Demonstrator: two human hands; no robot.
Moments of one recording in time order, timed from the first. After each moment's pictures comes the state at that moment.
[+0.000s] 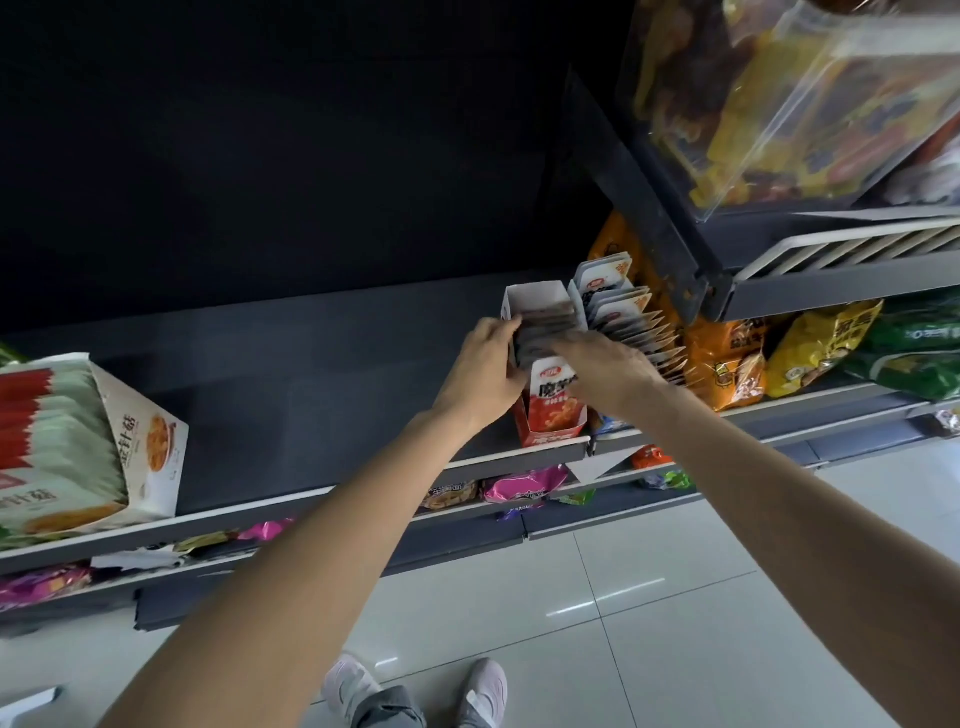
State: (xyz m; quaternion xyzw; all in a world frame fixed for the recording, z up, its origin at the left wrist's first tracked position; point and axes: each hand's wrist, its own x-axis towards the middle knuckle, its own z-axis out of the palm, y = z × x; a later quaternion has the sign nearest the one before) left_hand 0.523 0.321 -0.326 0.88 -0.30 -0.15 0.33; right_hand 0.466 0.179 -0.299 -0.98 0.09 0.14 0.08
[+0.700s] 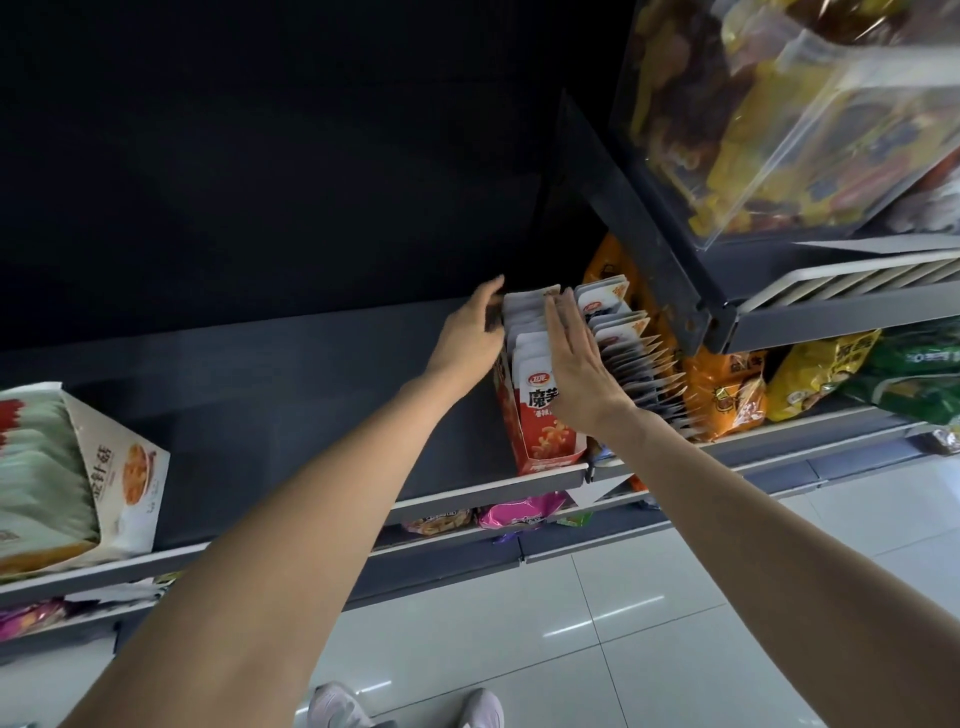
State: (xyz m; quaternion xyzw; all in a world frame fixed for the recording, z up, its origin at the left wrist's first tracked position) left_hand 0.578 0.302 -0.317 0.82 -0.22 -0.19 0.48; right_hand 0.489 0.180 -0.334 -0.98 0.12 0.02 0.19
